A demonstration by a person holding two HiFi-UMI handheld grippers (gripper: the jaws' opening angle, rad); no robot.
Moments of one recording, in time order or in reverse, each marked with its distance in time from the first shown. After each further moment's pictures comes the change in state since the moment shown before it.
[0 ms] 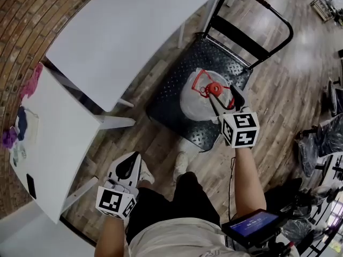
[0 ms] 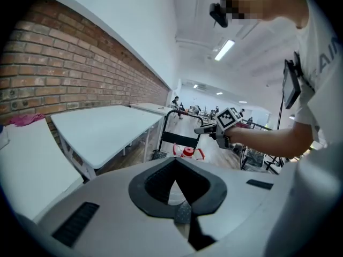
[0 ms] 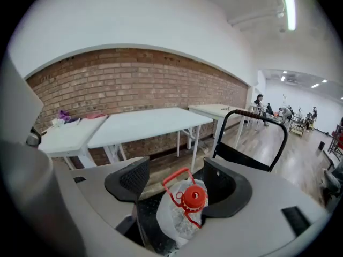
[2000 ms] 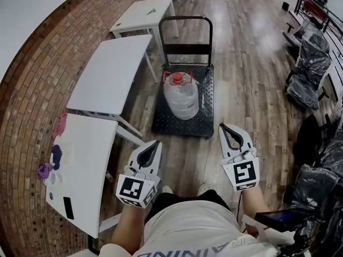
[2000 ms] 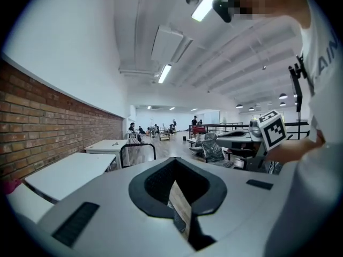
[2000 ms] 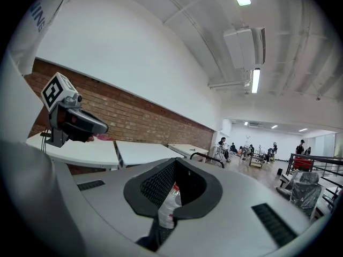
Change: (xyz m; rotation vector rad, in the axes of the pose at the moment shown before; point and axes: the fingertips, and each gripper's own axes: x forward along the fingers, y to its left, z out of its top) left arm -0.218 -0.203 0.048 0.386 -0.248 -0.375; right arm -0.475 0.189 -0.024 -0.105 -0.389 -0.363
